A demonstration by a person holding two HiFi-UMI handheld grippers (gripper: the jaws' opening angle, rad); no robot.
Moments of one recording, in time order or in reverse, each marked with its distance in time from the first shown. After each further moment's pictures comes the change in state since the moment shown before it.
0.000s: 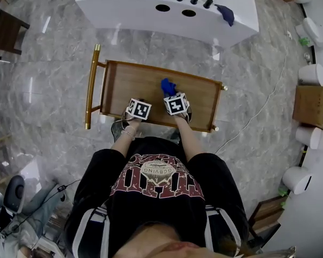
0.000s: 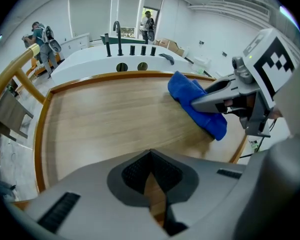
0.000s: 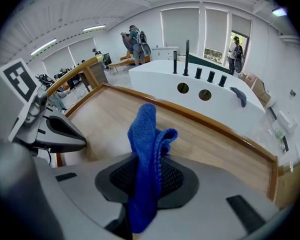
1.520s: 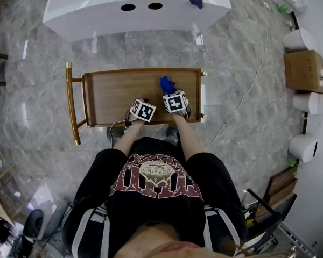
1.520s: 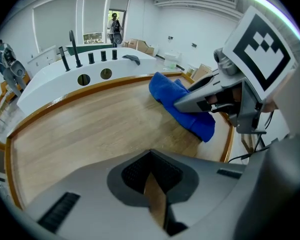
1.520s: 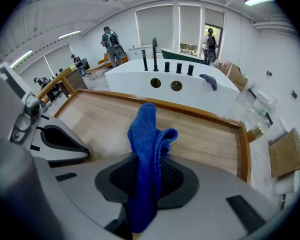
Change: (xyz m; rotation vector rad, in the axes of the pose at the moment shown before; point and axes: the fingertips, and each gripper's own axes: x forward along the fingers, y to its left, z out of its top) left arm 0.029 -0.118 0.038 0.266 -0.006 -0.154; right arm -0.041 -0.079 -0.057 0.204 0.012 -0.120
